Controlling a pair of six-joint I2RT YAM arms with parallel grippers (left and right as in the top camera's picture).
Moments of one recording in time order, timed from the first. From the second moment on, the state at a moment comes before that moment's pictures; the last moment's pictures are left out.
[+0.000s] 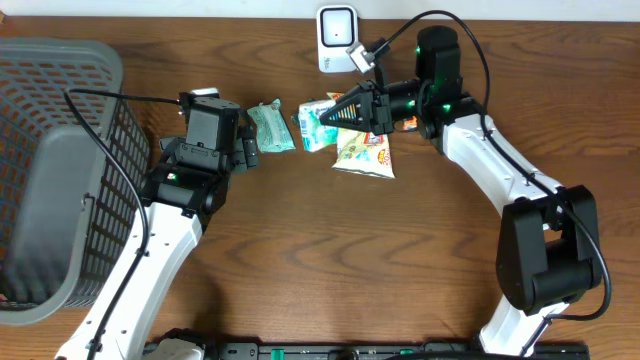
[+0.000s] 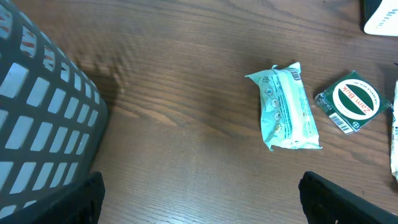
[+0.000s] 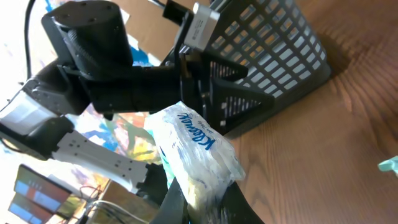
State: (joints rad) left arm -0.27 1.31 1.06 -0.63 -0.35 -0.32; right arm 0.28 1.91 1.37 0.15 -1.51 0.42
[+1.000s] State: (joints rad) left arm -0.27 1.31 1.06 -0.63 -0.35 -0.32; right arm 0.39 1.94 1.61 -0.30 0.11 -0.17
